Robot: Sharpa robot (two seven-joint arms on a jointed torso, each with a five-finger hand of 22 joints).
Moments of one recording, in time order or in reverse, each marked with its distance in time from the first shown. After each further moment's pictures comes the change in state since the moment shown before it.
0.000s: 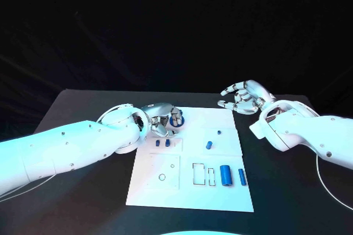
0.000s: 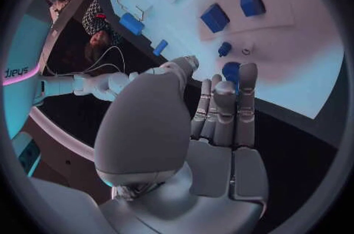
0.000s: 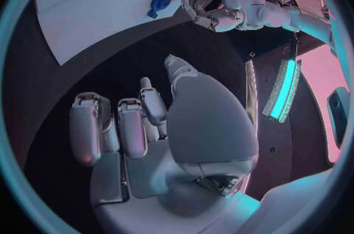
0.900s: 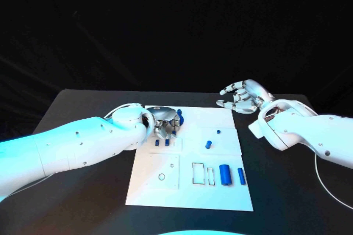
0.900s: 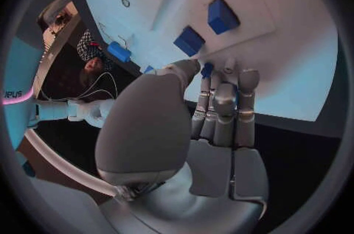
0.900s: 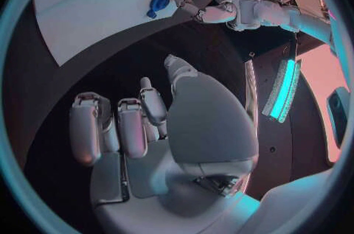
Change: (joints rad) left arm -0.001 0.074 -0.004 -0.090 -0.142 0.142 -0.052; left_hand 0.016 0.008 0.046 -0.007 0.000 0.089 -0.007 -0.018 -0.086 0.082 -0.010 -0.023 -0.081 0.034 -0.011 0.052 0.014 0.000 0.055 -0.010 0.064 0.080; right arm 0.000 0.002 0.000 0.001 0.001 0.000 0.000; right_hand 0.000 0.000 0.000 0.000 0.006 0.000 0.000 0.000 0.000 0.000 0.000 0.000 0.001 0.000 0.000 0.000 0.000 0.000 0.000 0.000 0.000 0.000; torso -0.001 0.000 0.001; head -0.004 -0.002
